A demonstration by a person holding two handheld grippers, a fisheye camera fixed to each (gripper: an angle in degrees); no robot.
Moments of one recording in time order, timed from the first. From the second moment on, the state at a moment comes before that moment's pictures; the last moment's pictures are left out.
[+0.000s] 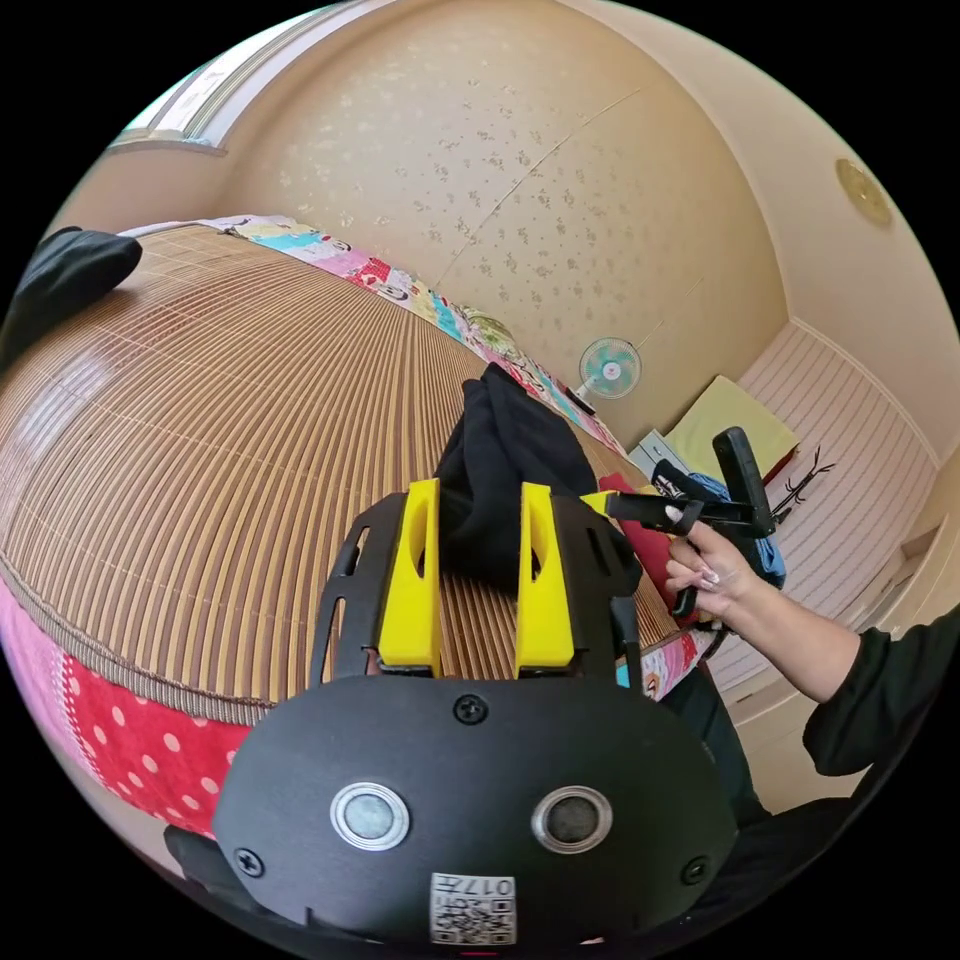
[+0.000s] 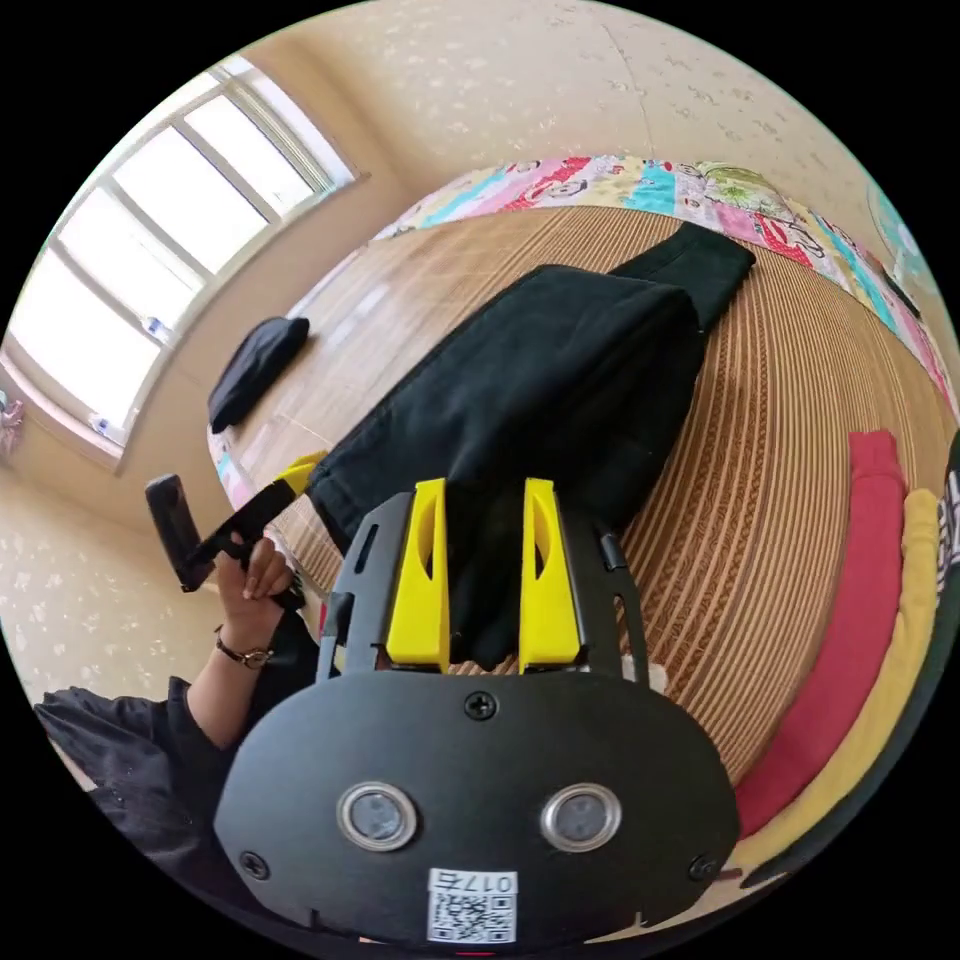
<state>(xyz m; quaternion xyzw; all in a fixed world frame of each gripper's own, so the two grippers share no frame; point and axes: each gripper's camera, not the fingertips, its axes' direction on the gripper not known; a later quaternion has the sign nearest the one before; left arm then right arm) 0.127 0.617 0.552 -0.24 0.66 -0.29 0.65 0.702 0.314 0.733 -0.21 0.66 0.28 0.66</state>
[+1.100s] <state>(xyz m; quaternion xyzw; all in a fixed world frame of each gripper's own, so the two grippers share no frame) -0.016 0.605 0.530 -0.11 0.55 -0.41 0.72 0.638 0.386 0.567 0.08 0.46 0.25 0.84</state>
